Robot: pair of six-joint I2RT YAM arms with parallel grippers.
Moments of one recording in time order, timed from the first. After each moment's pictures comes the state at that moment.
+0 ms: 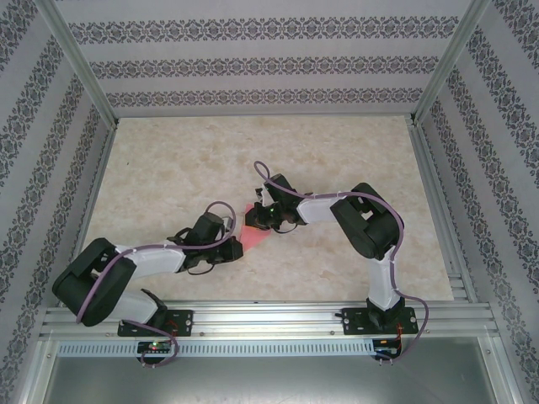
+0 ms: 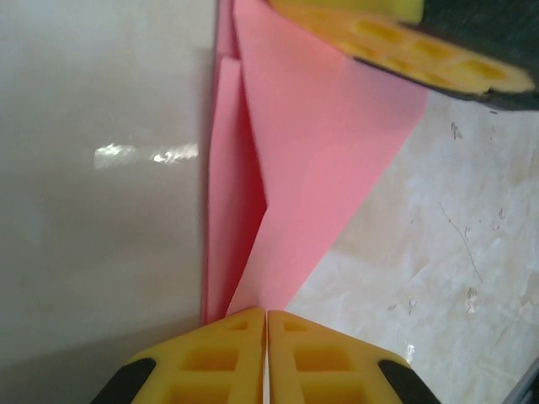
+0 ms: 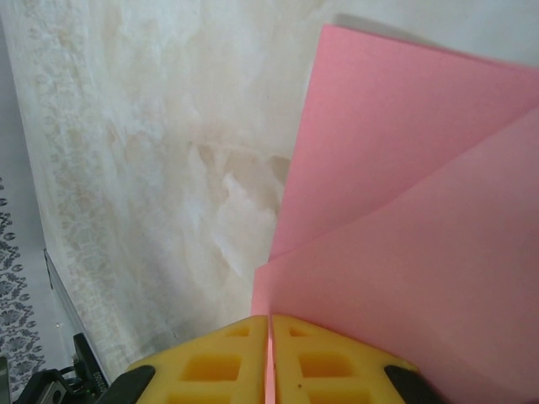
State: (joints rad) left arm -0.63 1.38 0.40 0.08 0.34 -0.81; right arm 0.68 2.03 1.08 0.05 -0.58 0.79
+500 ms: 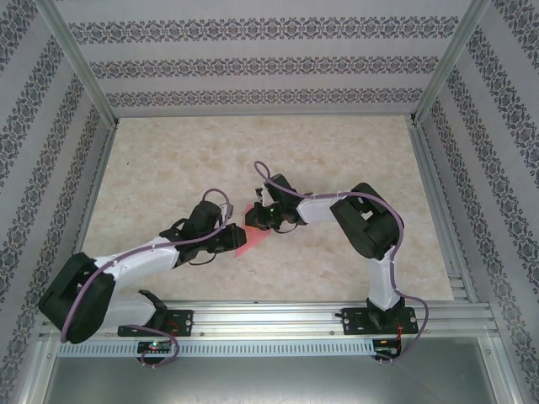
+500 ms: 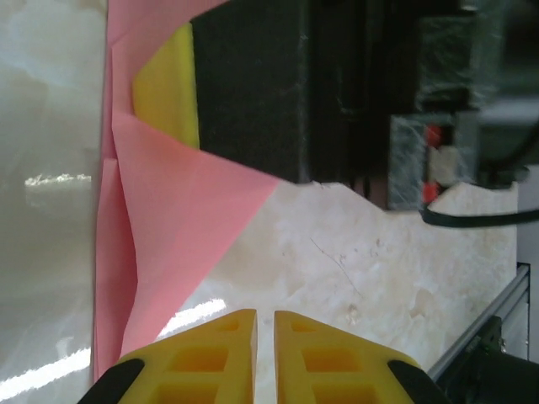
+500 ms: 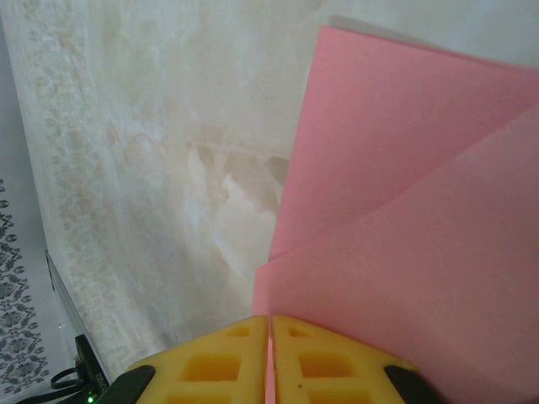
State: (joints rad) left arm -0.62 1.30 0.53 -0.02 0.35 -0.85; right arm 0.68 2.03 1.08 0.06 -0.58 0.79
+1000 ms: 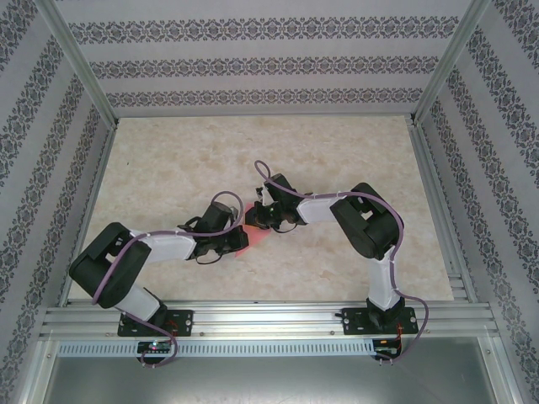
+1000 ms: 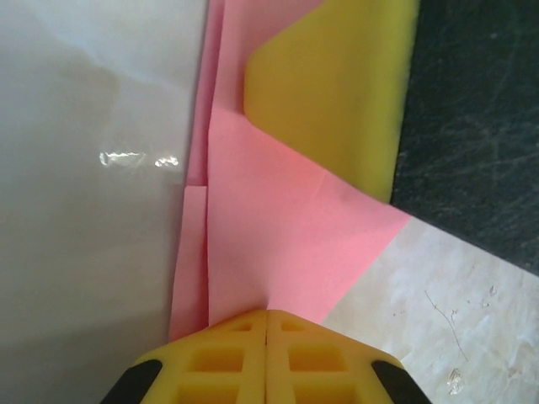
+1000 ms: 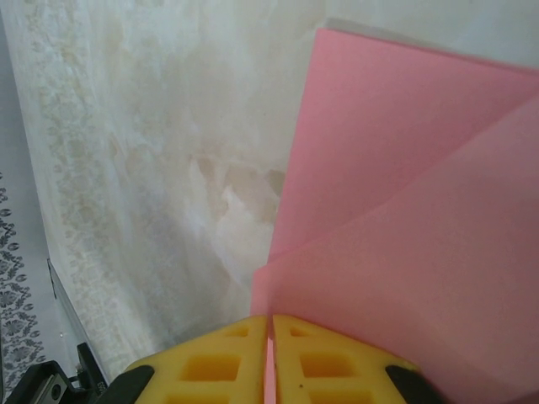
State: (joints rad) left arm -0.62 1.53 0.54 0.07 0.28 -0.85; right arm 0.68 2.03 1.08 0.07 -0.56 0.81
